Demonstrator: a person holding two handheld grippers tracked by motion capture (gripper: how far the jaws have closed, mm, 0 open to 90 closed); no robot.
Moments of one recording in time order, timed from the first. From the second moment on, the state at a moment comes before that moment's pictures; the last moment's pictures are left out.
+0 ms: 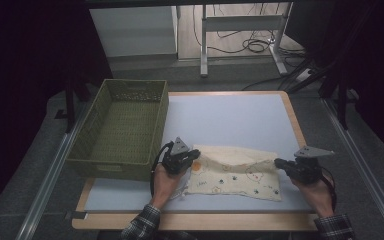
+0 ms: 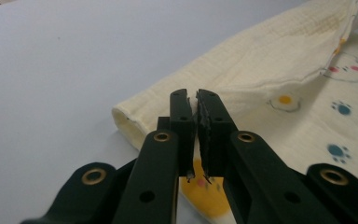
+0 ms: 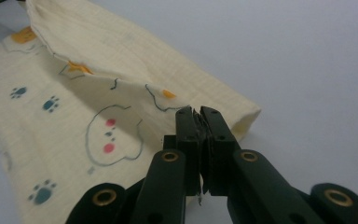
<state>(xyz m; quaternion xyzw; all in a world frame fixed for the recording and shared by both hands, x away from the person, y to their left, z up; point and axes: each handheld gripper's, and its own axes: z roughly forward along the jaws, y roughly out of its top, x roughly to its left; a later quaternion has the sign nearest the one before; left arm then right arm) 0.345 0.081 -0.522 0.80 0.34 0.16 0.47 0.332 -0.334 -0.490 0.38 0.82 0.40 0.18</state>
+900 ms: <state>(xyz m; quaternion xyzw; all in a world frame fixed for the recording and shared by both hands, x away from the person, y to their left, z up) 0.278 0.089 -0.533 0.82 0.30 0.13 0.46 0.271 -0.335 -0.504 0.36 0.83 0.39 0.15</state>
